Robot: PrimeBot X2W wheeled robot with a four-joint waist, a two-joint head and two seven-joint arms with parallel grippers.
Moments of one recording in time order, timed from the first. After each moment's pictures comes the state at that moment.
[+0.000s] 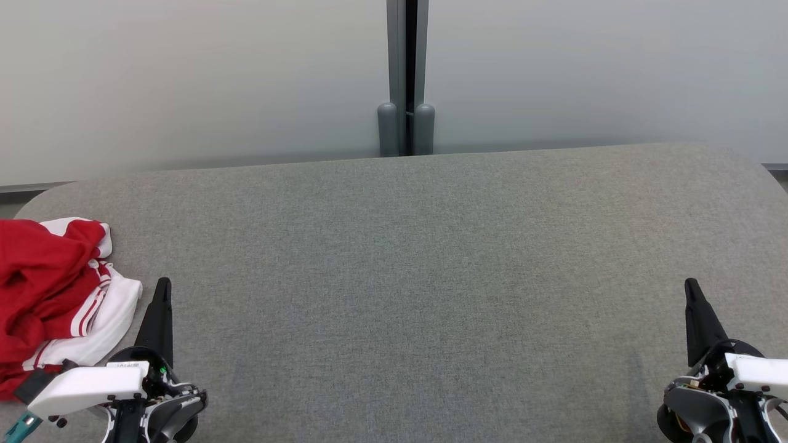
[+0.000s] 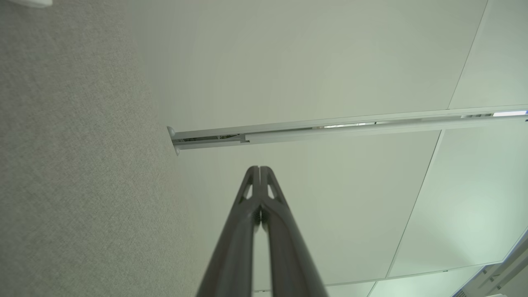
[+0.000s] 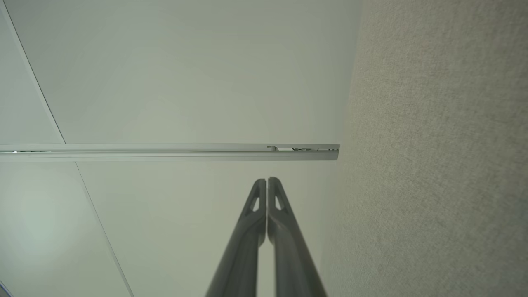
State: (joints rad) left arm -0.11 0.05 0.11 0.25 -1.61 -0.13 0.11; right arm -0.11 -0.05 -0.11 0.25 1.61 0.13 0.11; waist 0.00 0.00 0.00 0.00
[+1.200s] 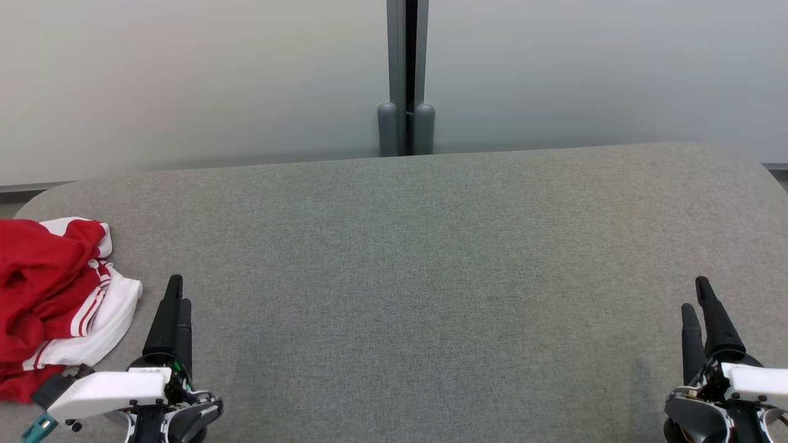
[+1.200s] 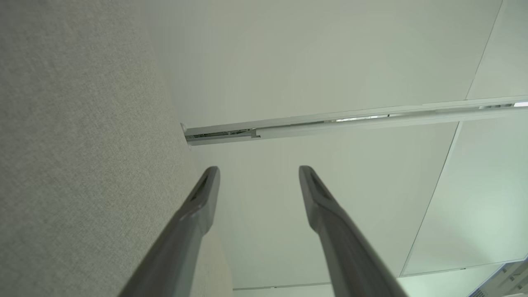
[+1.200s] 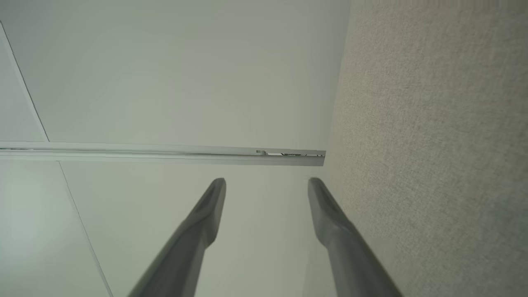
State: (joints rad) left arm -0.09 0.04 0.07 0.26 -1.59 -0.13 0.07; right arm -0.08 -0.05 -0.11 0.25 1.58 0.13 0.08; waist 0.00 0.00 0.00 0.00
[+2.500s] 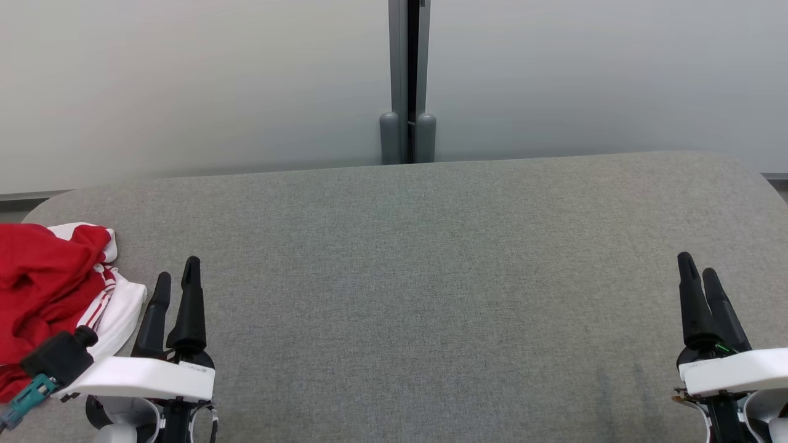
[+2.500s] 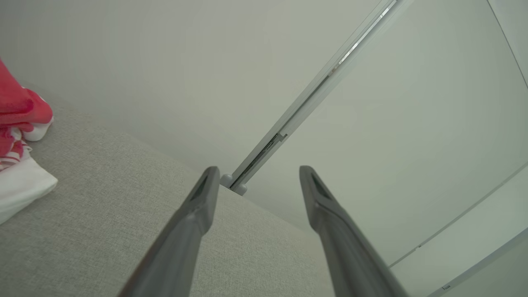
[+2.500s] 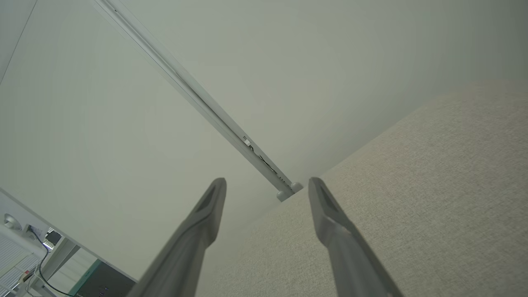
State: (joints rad) left arm -0.09 0.08 0.01 0.17 -0.84 -0.12 -0.09; right arm -0.06 -0.15 -0.01 0.12 0.88 0.13 -0.02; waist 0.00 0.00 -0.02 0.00
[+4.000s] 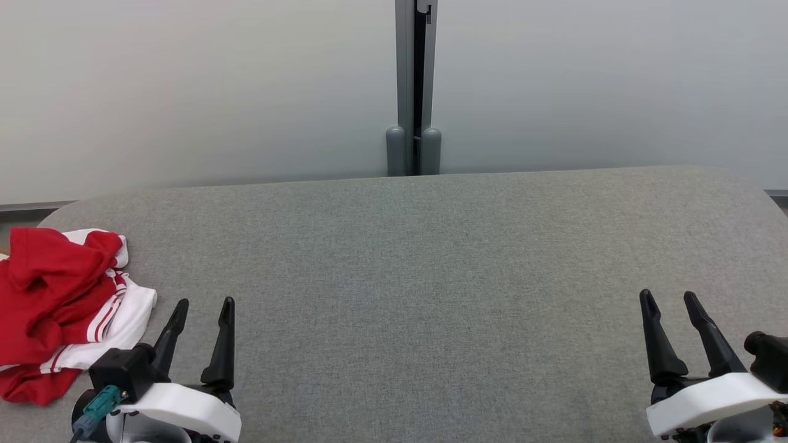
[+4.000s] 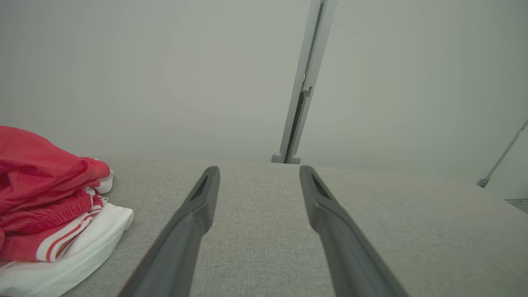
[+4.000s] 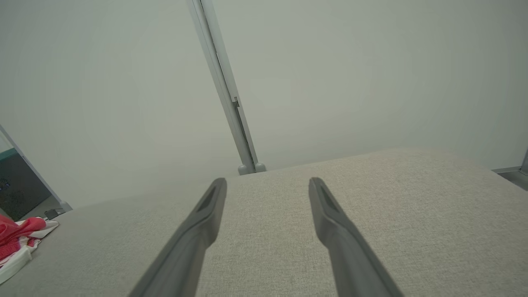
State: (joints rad) left arm -0.07 0.13 -0.06 0.30 -0.36 -0.11 -0.20; right arm 0.00 -0.16 0.04 0.13 0.43 0.13 -0.04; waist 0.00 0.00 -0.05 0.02
